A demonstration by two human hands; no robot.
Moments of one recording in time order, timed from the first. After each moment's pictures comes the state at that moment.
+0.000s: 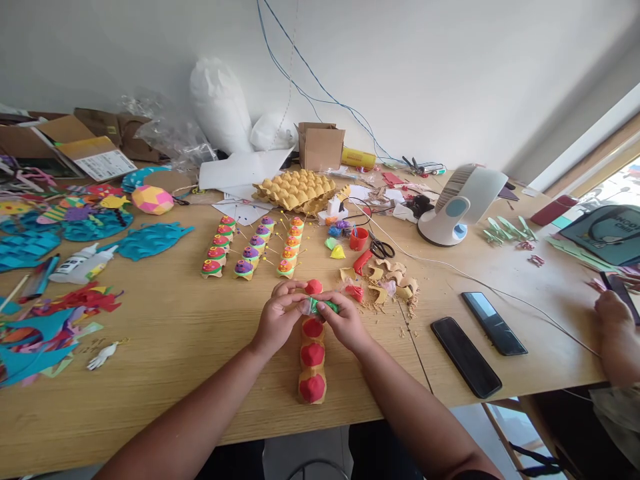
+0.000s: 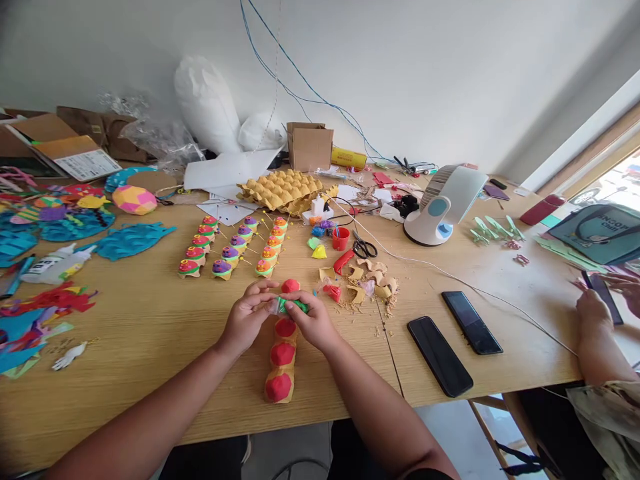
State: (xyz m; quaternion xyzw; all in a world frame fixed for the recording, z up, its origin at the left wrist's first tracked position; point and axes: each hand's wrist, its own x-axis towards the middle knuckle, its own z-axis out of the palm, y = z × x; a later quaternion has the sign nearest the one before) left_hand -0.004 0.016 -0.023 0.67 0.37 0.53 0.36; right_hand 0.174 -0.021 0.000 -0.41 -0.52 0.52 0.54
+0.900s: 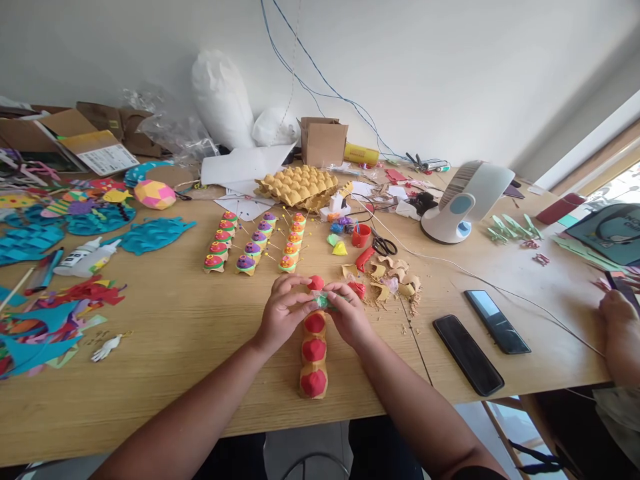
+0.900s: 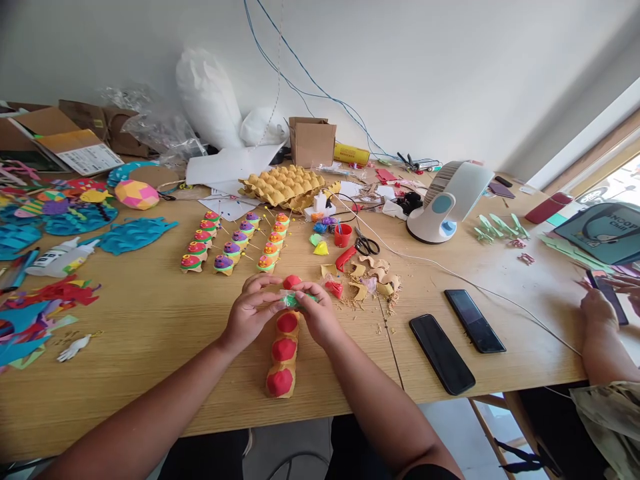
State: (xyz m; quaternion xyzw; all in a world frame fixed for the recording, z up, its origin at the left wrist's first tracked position) left_hand -0.006 0.016 -0.007 0.75 0.32 0.53 0.21; right_hand 0.172 -0.018 0.000 -0.36 -0.33 0.64 0.59
